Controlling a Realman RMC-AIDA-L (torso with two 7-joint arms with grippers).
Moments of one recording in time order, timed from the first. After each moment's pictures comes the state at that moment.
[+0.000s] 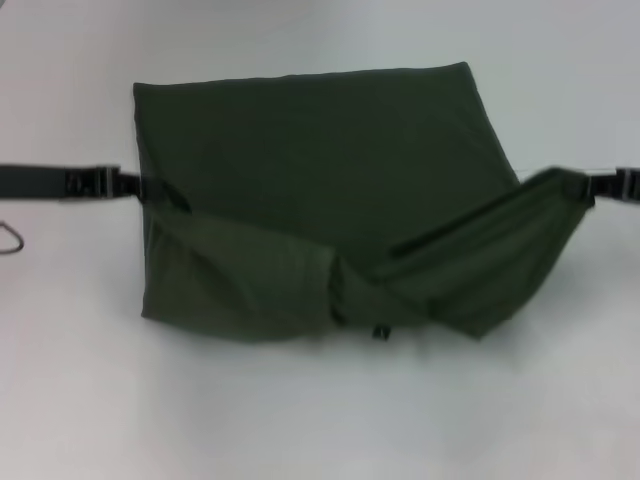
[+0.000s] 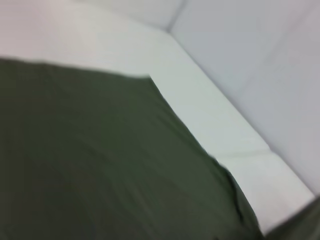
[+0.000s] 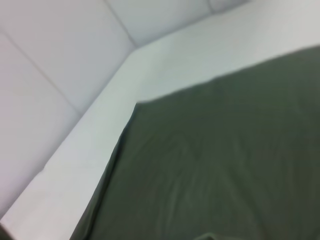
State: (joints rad) left arm -0.82 -1.94 0.33 0.75 2.42 1.52 -2.13; right arm 0.72 1.86 -0.43 -0.56 -2.21 -1.35 2.05
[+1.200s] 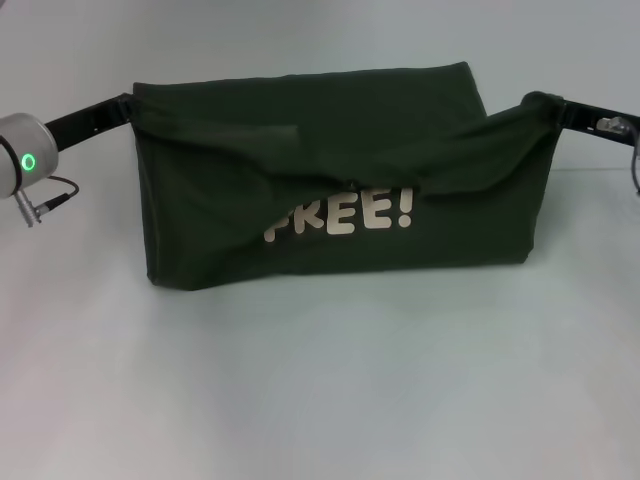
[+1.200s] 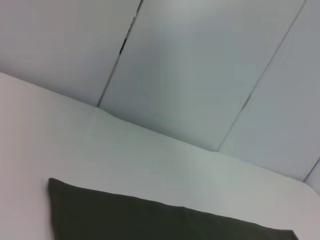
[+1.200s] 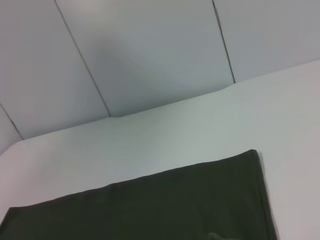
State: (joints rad) left arm -0.88 -2.02 0.34 0.43 2.01 0.71 -1.79; right arm 0.89 1.96 -0.45 -0.36 -2.02 -0.65 1.79
